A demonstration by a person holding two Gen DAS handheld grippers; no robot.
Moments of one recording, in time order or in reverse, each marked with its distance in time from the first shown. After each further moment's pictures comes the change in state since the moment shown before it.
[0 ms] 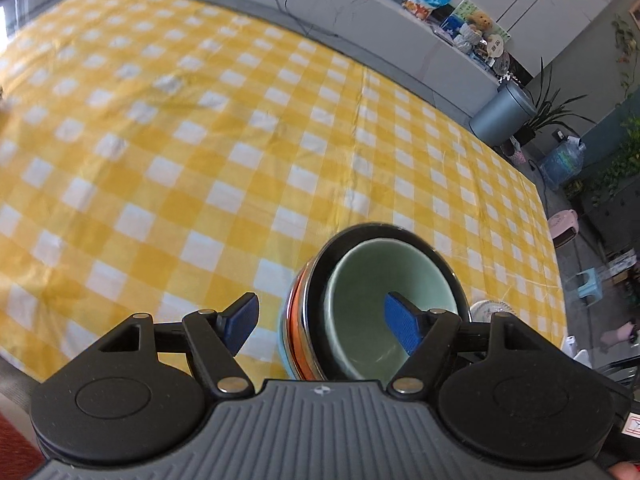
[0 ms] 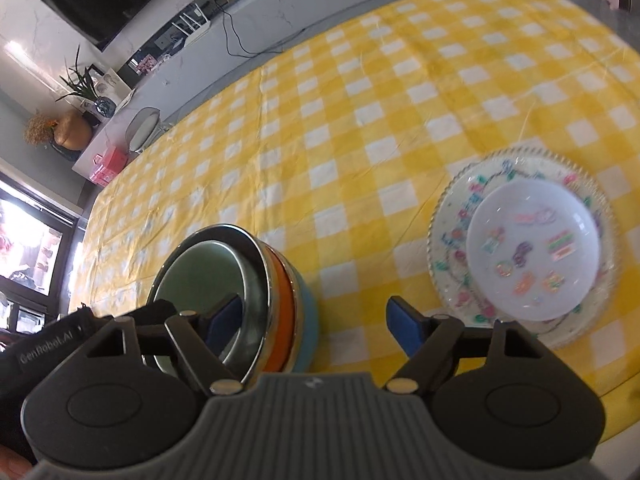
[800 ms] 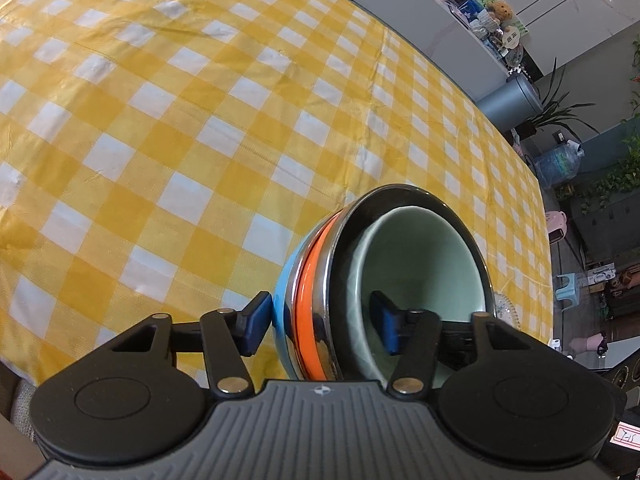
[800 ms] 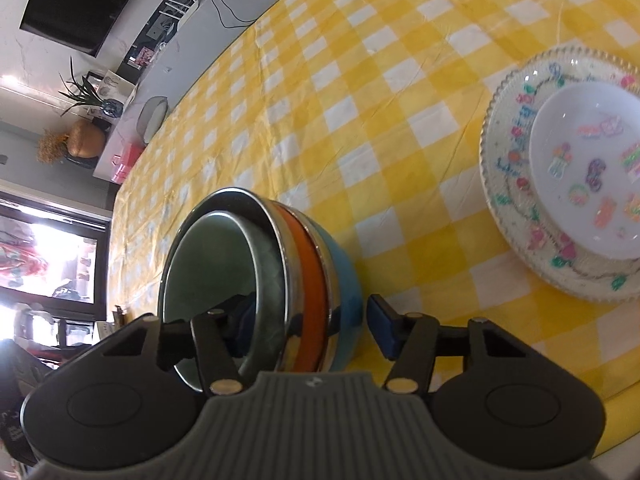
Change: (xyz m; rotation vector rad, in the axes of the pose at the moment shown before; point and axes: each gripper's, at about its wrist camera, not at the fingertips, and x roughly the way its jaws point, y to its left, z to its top) left arm 0.036 0.018 -0.007 -0.106 0.107 -0.051; right arm 0.040 -0.002 -0.008 0.157 0.134 0.125
